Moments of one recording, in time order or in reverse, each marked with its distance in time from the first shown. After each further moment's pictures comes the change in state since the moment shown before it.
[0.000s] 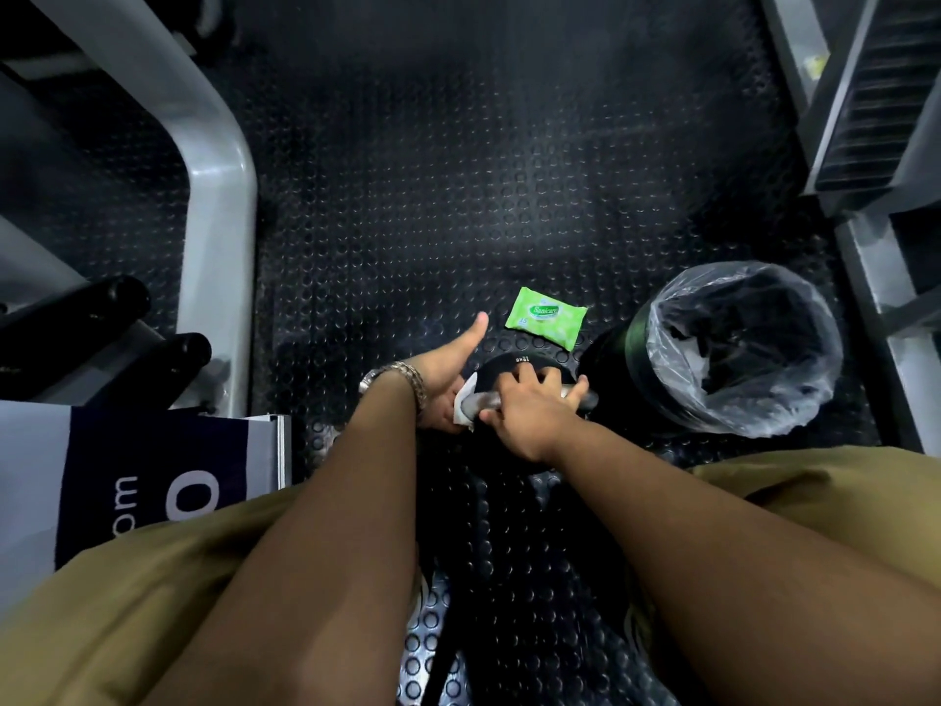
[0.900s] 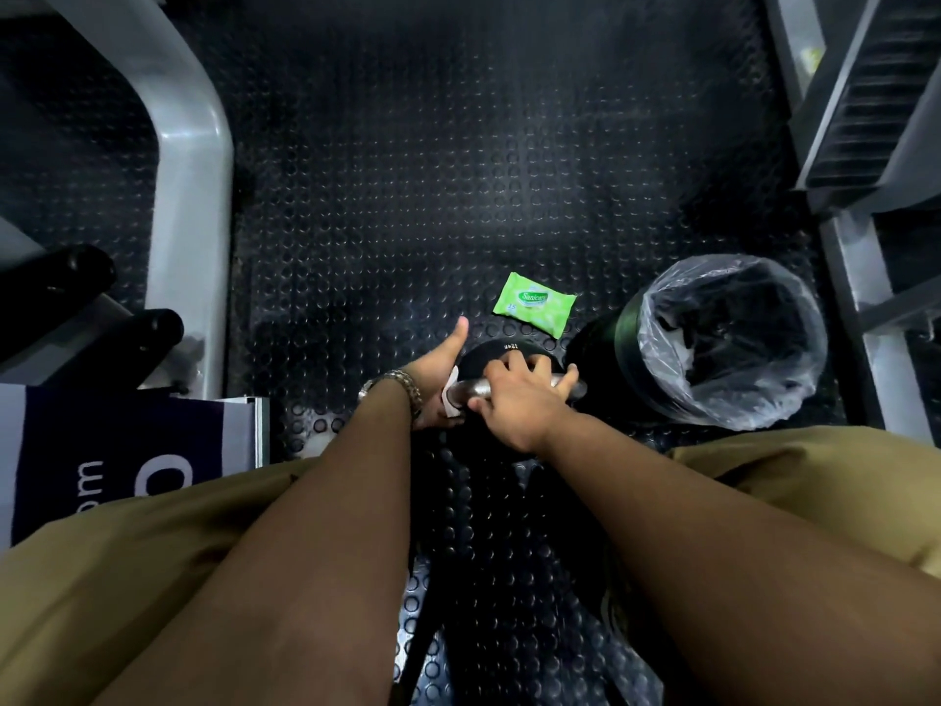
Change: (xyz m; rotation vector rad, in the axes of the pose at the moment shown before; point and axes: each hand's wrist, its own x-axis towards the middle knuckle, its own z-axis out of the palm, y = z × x) left_hand 0.036 -0.023 -0.001 -0.124 -0.012 0.001; right_hand 0.005 0.003 0.006 0.012 0.018 -0.012
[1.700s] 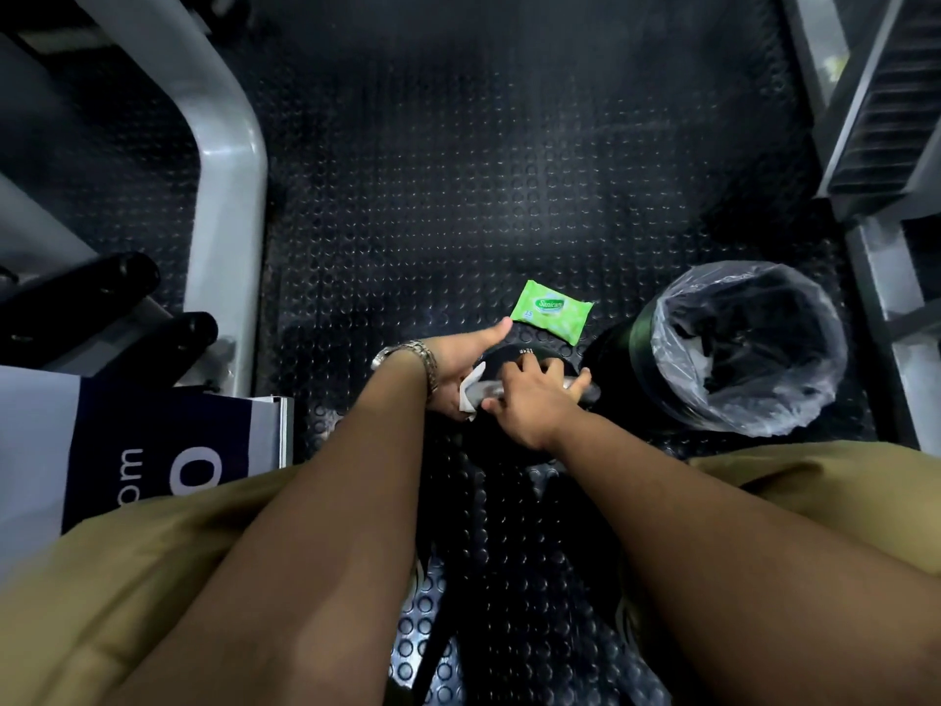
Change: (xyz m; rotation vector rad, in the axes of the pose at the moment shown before) left_hand -0.043 0.030 0.017 0.122 0.019 -0.007; right_hand -0.005 -0.003 -0.005 -0.019 -0.003 0.003
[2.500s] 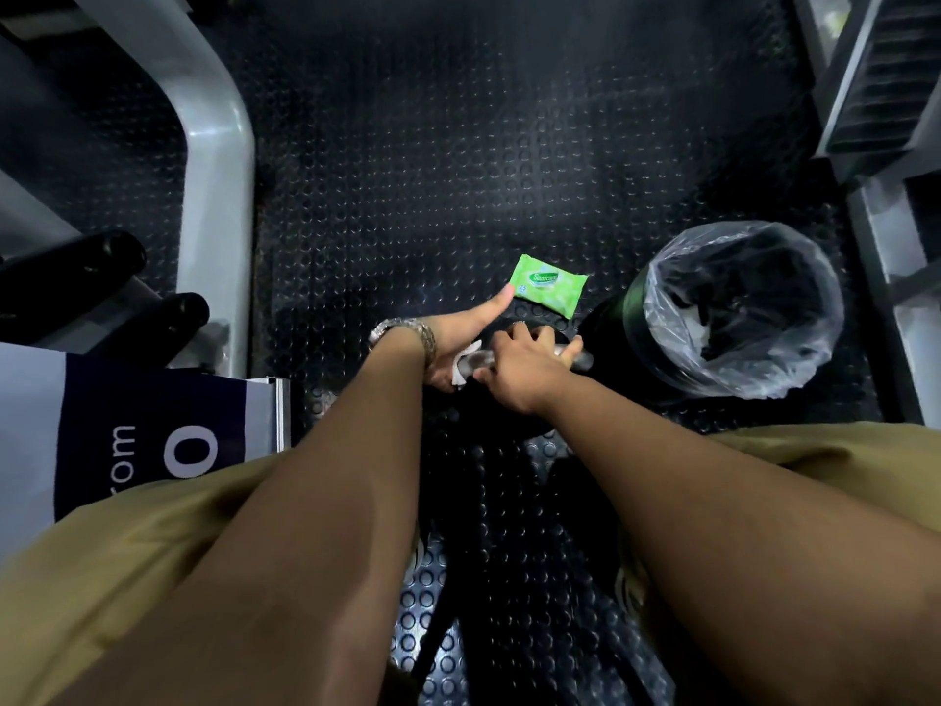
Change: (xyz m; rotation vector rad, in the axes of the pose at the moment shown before) left_hand 0.007 -0.008 0.011 0.219 0.027 0.047; right_hand -0.001 0.000 -0.001 0.030 0.006 0.001
